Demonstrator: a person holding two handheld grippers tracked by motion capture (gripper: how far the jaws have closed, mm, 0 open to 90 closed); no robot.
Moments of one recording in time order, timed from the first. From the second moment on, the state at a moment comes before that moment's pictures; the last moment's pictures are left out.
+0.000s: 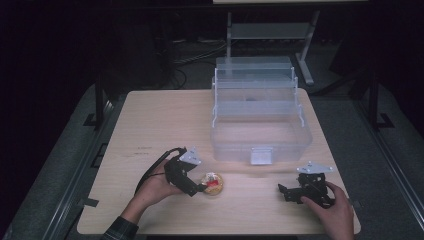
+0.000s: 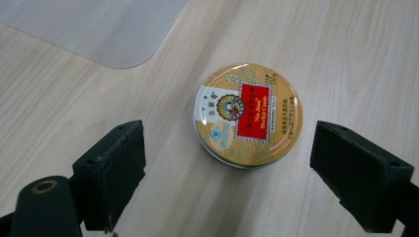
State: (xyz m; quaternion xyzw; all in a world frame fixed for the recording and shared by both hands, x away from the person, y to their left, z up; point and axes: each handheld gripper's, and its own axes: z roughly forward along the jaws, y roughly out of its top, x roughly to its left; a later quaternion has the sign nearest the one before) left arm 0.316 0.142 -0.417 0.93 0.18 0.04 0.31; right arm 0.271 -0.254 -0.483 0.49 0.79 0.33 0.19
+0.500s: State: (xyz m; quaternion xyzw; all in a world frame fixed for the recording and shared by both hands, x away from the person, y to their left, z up) left arm 0.321 0.125 -0.424 0.94 0.16 0.03 0.29; right arm 0.271 -0.254 -0.483 0.49 0.79 0.33 0.19
